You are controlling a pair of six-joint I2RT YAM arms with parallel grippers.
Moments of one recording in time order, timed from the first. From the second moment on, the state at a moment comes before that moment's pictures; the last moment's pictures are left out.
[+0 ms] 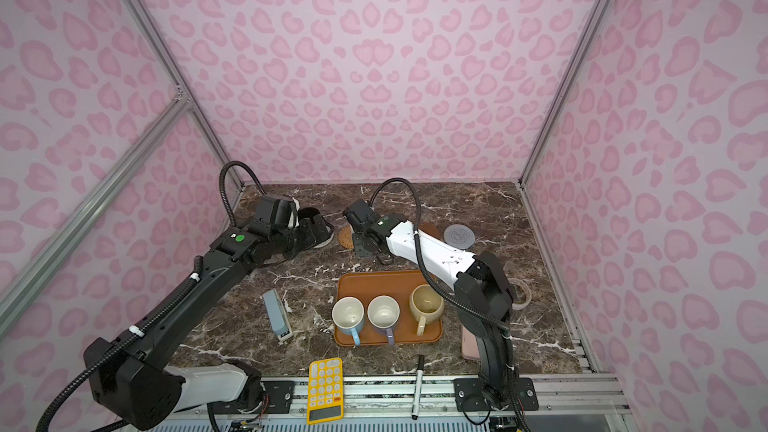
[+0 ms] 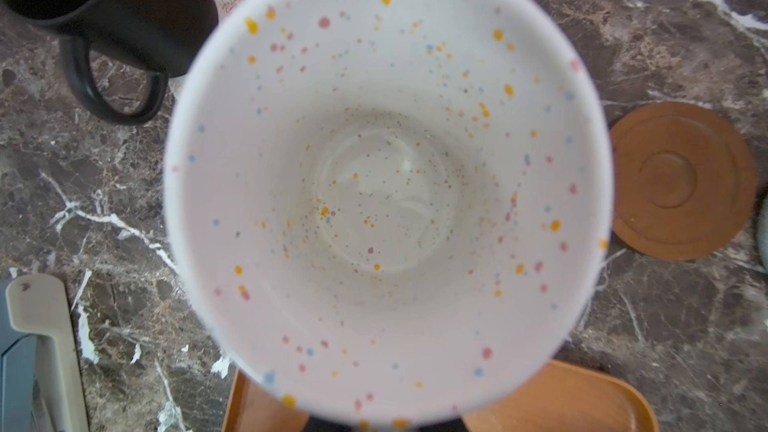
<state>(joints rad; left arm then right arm) -0.41 1.31 1.23 -0.72 0.09 -0.77 0.80 1.97 1.72 -0.82 0.20 0.51</state>
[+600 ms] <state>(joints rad) -0.36 1.38 1.23 -0.71 0.11 -0.75 0.76 2.16 1.95 -0.89 0.21 0.52</state>
